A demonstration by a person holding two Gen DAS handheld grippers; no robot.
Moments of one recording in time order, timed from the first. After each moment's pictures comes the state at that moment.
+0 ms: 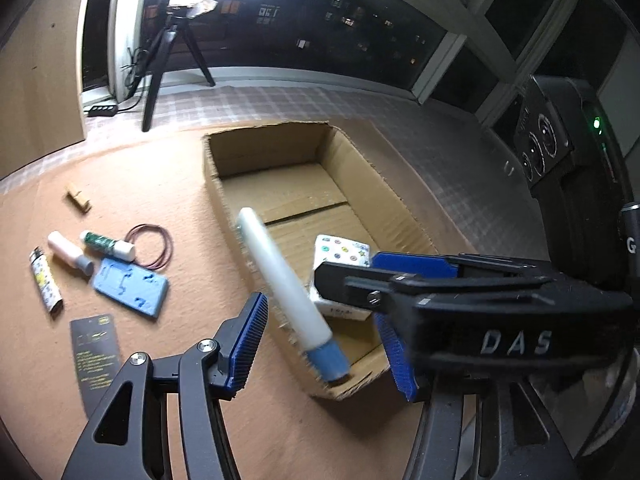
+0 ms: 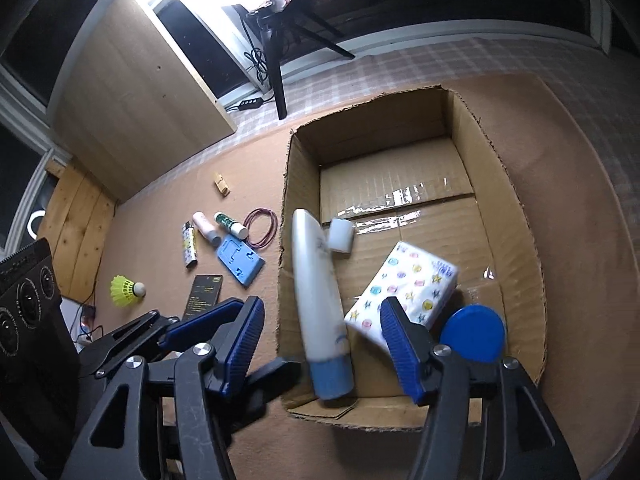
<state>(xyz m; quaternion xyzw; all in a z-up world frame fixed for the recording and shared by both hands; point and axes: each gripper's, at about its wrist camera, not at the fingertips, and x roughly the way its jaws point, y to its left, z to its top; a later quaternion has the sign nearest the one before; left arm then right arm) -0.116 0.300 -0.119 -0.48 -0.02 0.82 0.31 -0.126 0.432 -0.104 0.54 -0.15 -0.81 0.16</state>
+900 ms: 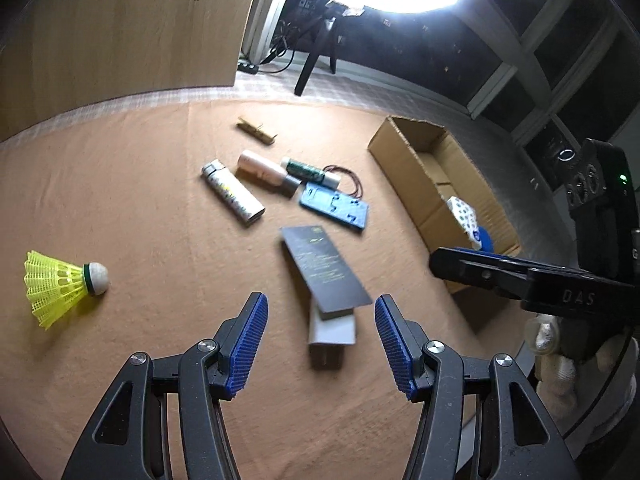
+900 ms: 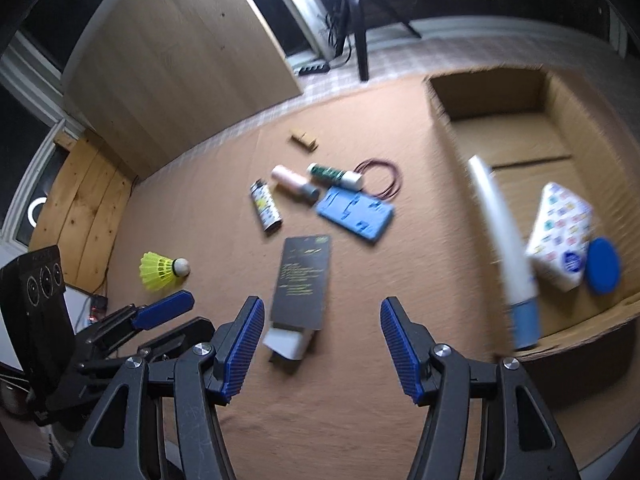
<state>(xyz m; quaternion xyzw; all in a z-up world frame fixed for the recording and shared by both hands) -0.110 0.074 -0.135 -0.51 -0.06 0.82 0.25 -0.081 0.287 -0.106 0.55 -0.14 -0.81 0.17</state>
